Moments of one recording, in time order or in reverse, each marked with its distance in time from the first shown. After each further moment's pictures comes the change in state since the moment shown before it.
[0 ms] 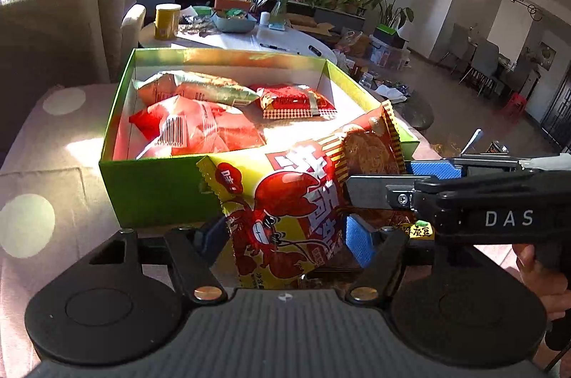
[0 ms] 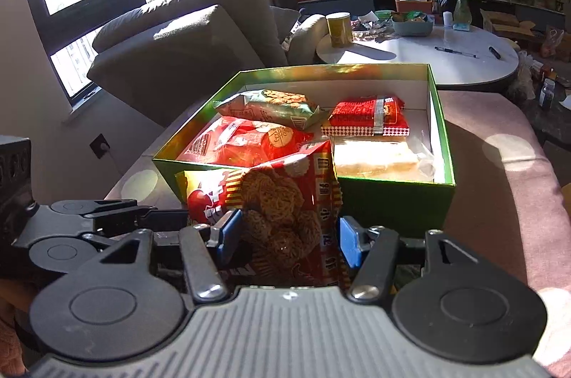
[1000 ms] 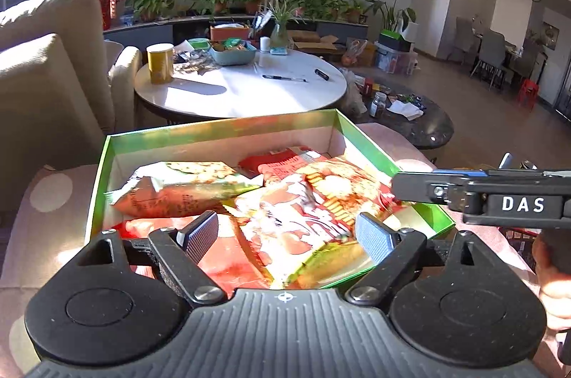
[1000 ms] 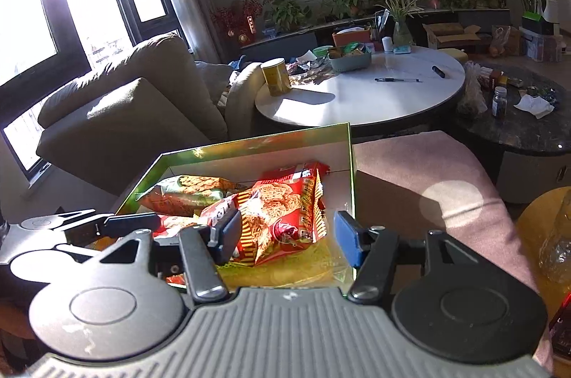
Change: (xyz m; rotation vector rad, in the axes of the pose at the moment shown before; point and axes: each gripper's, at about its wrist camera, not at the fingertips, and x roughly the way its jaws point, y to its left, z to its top) left arm 0.052 -0.002 0.073 0.098 -0.048 0.071; right arm 0.012 -0.063 0.039 0.162 -0.136 -0.125
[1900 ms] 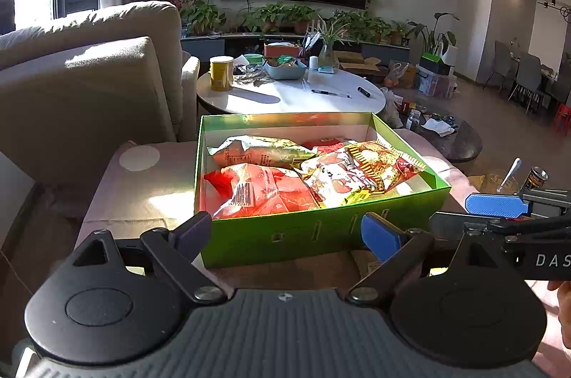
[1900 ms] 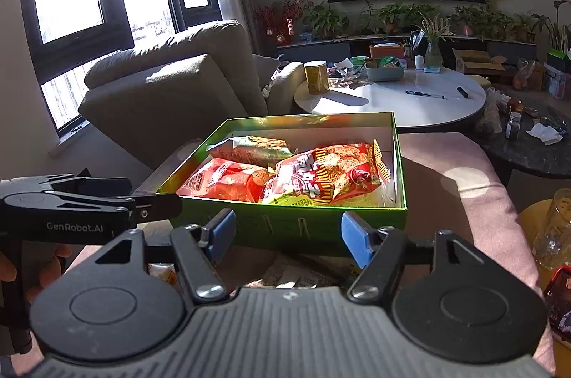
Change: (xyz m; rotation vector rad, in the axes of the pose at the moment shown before) left arm -0.100 0.002 -0.049 -0.054 -0.061 0.149; right arm -0.064 0.053 -0.047 -0.150 -0.008 0.061
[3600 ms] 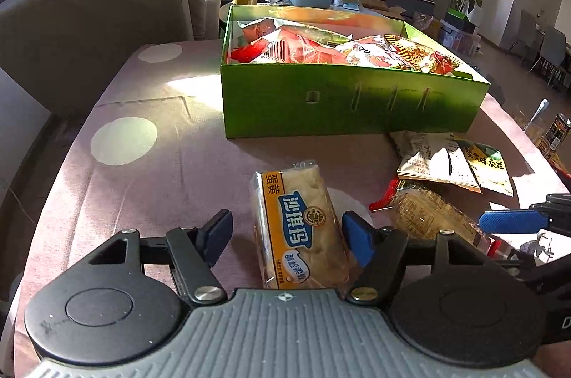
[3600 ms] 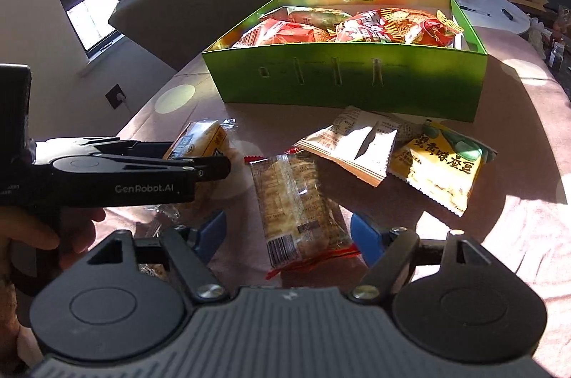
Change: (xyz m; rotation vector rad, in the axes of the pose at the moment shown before) left arm 0.014 0.017 -0.079 -0.053 0.188 0.055; right arm 0.016 0.033 -0.069 -0.034 0.278 0.081
